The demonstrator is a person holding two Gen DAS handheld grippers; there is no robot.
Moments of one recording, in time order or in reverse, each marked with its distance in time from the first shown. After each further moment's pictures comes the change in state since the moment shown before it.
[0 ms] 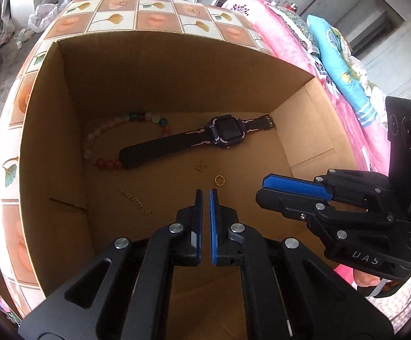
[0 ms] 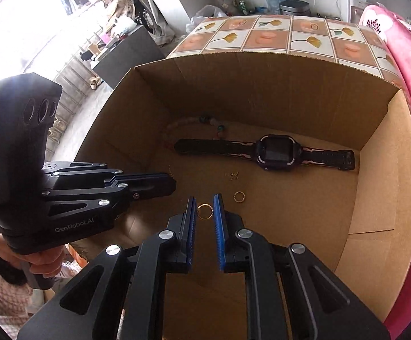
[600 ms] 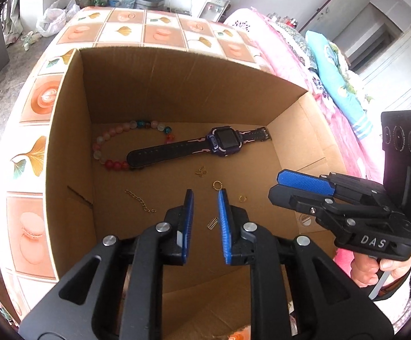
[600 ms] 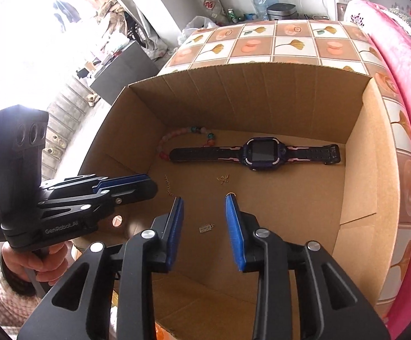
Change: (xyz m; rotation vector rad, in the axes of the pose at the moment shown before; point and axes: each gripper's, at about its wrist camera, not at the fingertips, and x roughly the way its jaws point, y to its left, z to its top) left arm -0.018 0.001 -0.009 -0.013 -0.095 -0.004; right arm -0.019 -0.014 -0.008 0.070 -0.066 0.007
